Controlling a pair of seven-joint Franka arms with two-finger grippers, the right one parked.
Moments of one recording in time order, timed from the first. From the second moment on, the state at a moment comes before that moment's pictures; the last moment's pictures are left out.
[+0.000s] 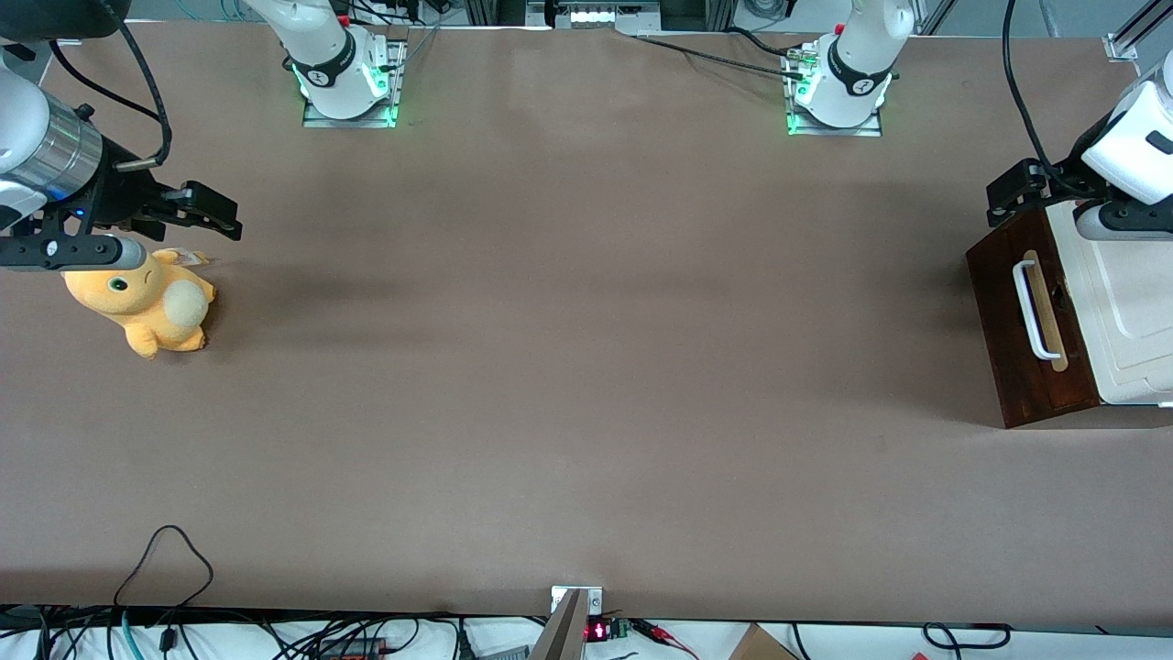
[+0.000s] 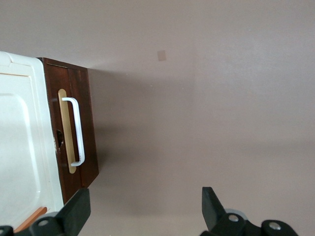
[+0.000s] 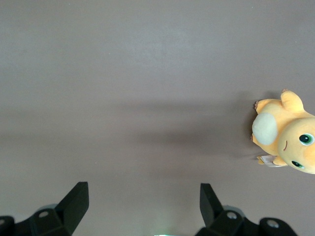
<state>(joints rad) 0.07 -0.02 -0.12 -1.61 0.04 1.55 -0.03</state>
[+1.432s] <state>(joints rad) 0.07 -0.02 -0.12 -1.59 0.03 1.48 0.07</state>
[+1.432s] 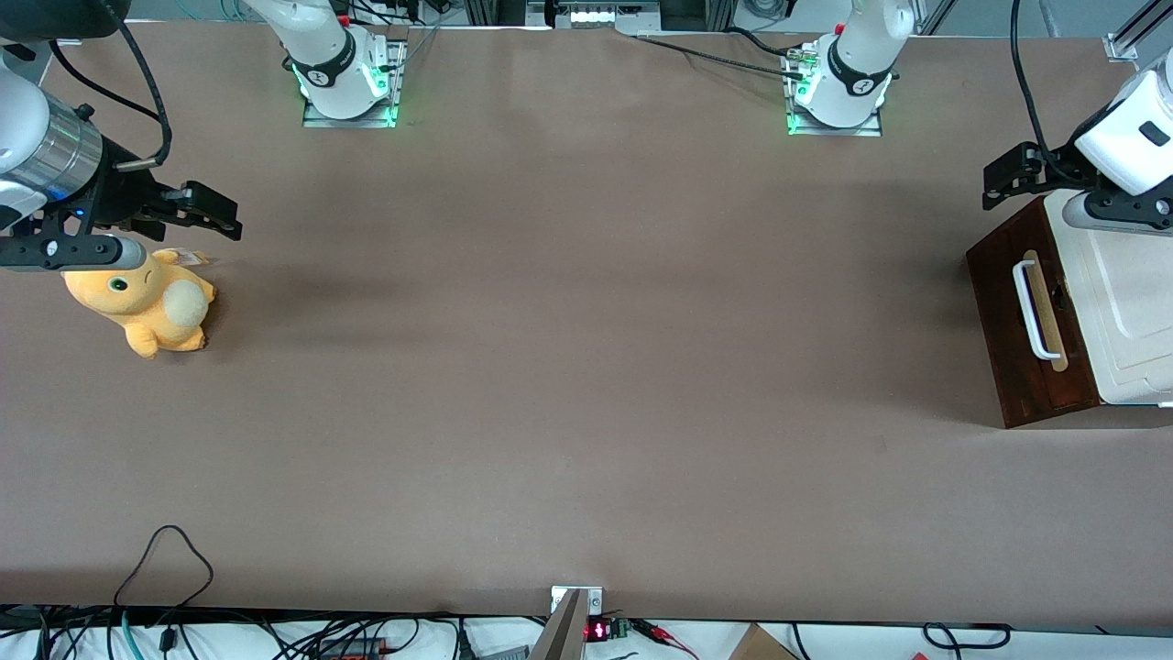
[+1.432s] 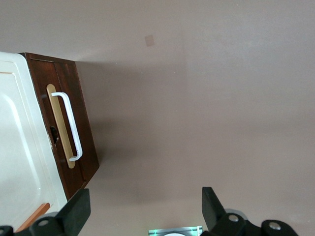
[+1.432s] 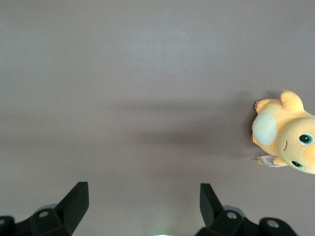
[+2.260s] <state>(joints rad) 0.07 0.07 -0.44 -1.84 0.71 1.41 -0.37</state>
